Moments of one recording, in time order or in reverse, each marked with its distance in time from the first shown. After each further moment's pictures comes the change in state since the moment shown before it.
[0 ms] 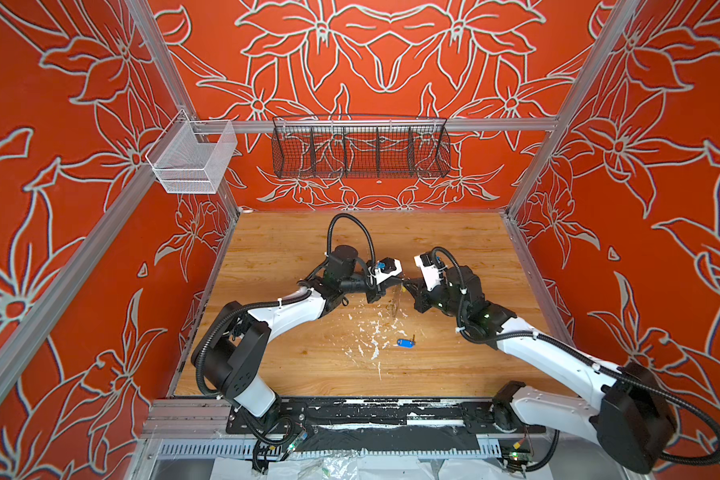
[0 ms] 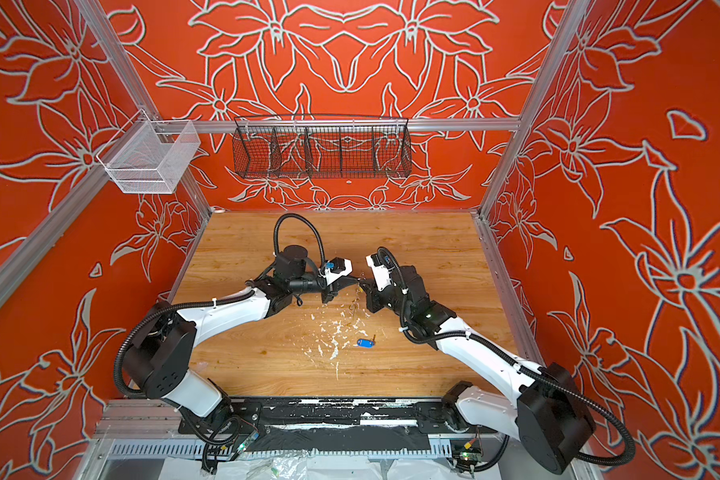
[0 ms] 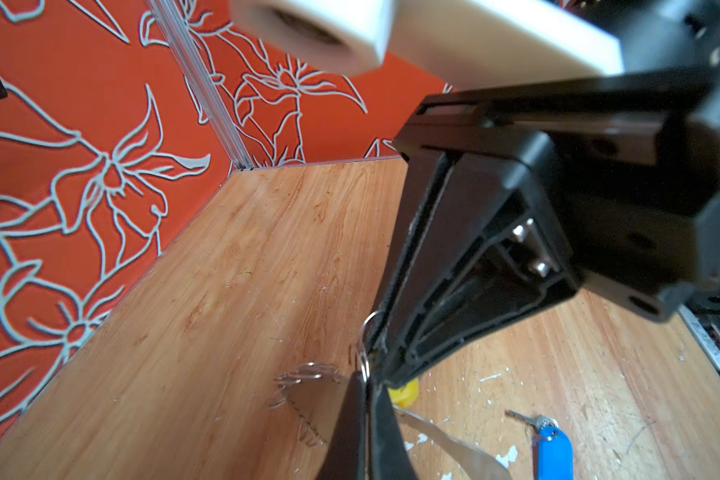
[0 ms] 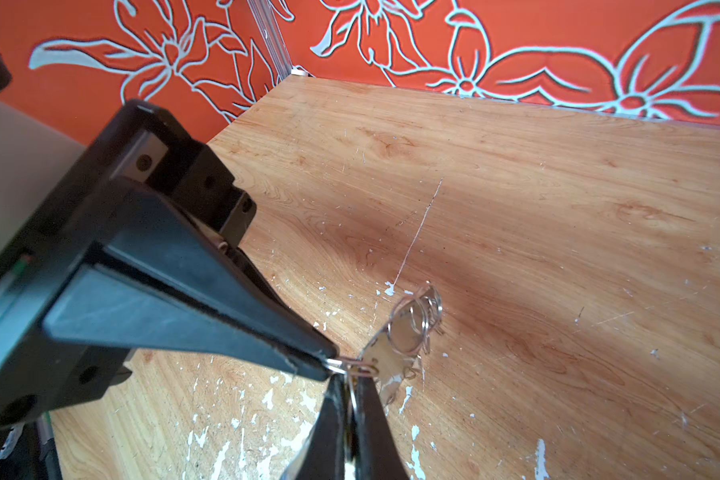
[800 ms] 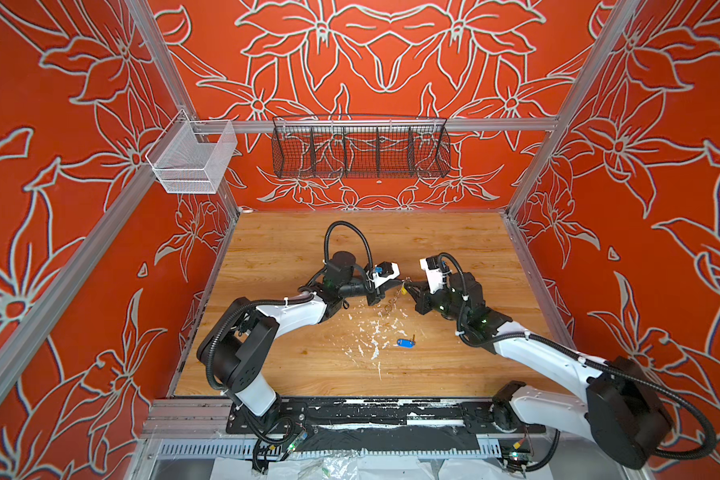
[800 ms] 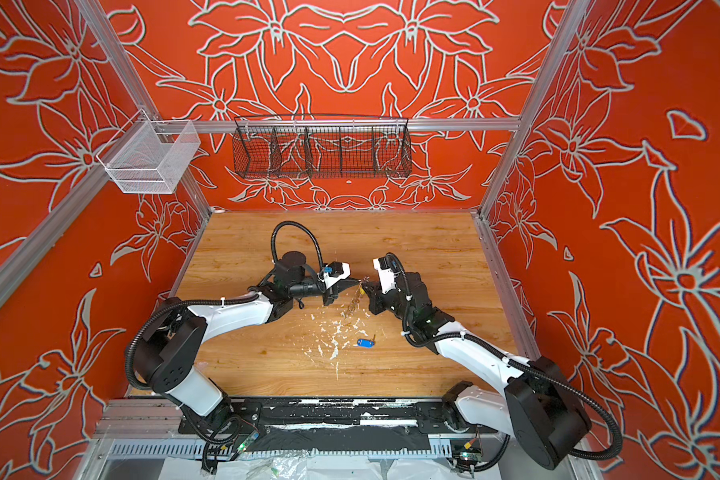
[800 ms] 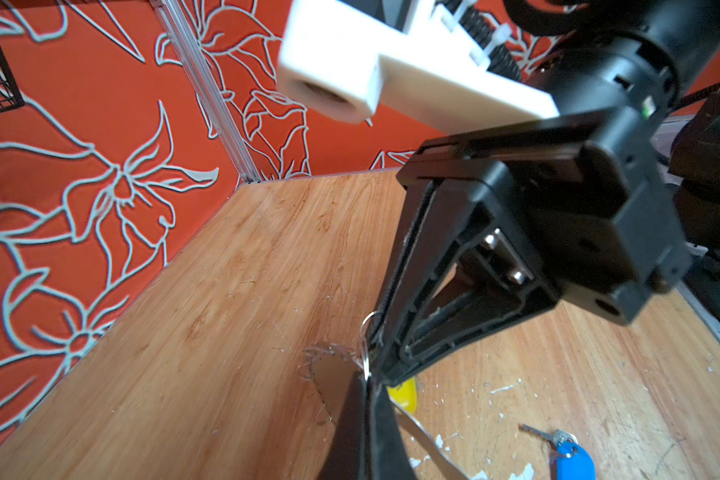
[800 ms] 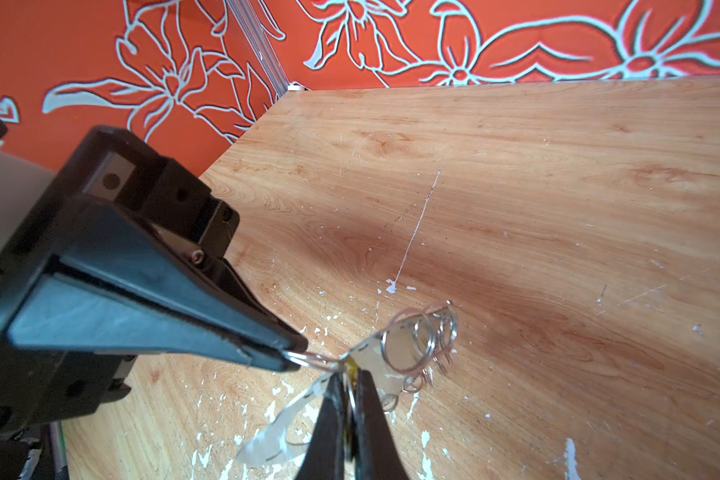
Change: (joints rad) left arm 0.008 0.039 -0.089 0.214 0.005 -0.042; right arm -0.058 0.040 -0.120 0.203 -0.047 0.106
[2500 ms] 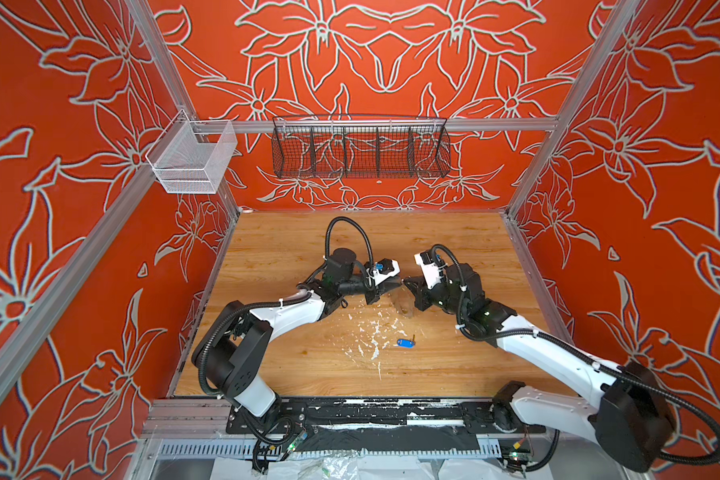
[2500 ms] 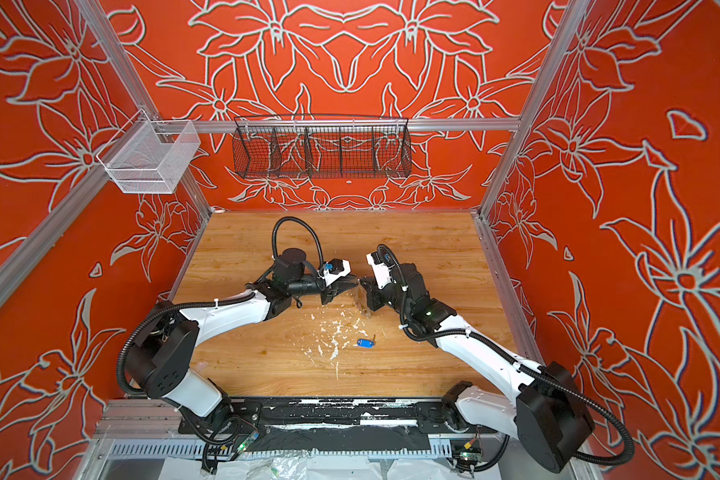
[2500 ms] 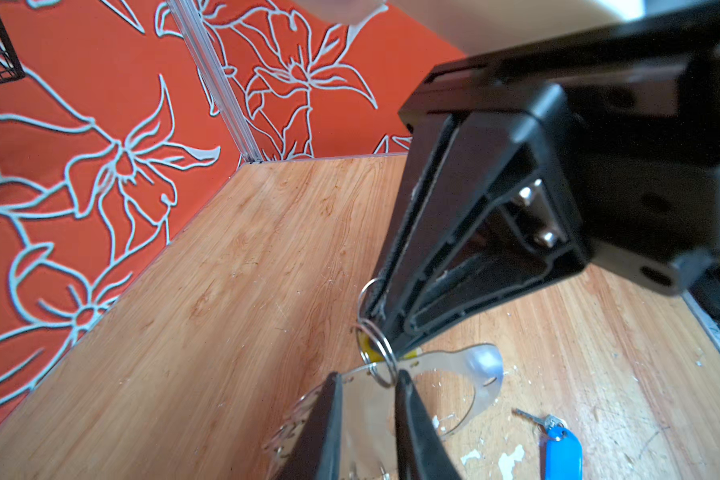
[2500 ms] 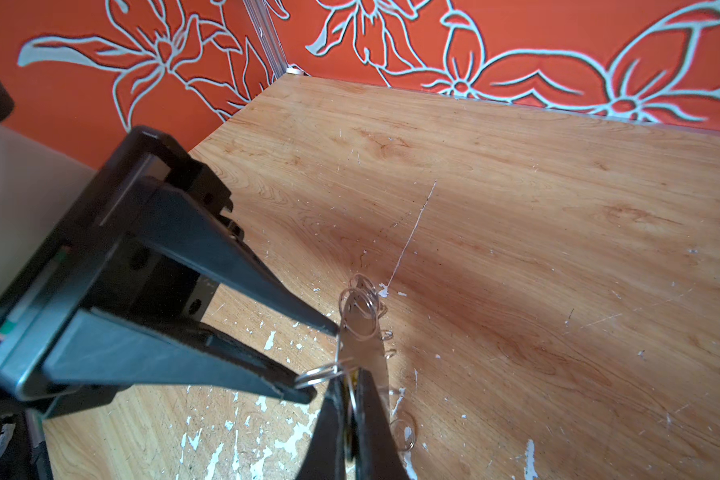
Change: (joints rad) left arm -0.002 -0.035 0.047 -0.159 -0.032 0.012; right arm 0.051 -0.028 0.143 -0.229 0.044 -0.122
